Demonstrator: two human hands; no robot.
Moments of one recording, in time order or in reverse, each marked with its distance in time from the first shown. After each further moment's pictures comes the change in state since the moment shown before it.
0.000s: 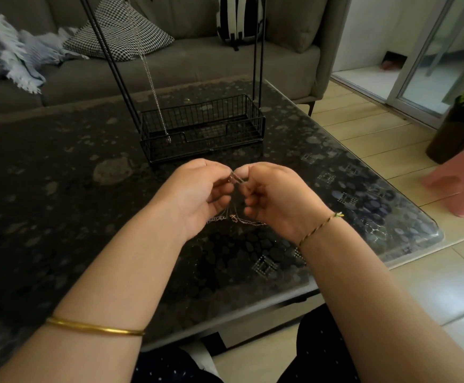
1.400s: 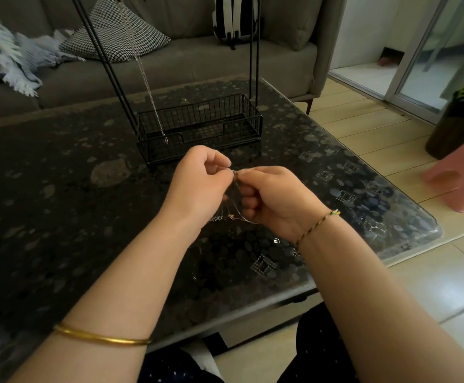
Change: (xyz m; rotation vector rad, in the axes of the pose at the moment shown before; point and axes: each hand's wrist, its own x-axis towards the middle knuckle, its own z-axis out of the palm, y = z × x) left_hand 0.003 -0.010 0.002 0.439 0.100 0.403; right_hand 0.000 0.002 0.002 0.048 -0.008 0.015
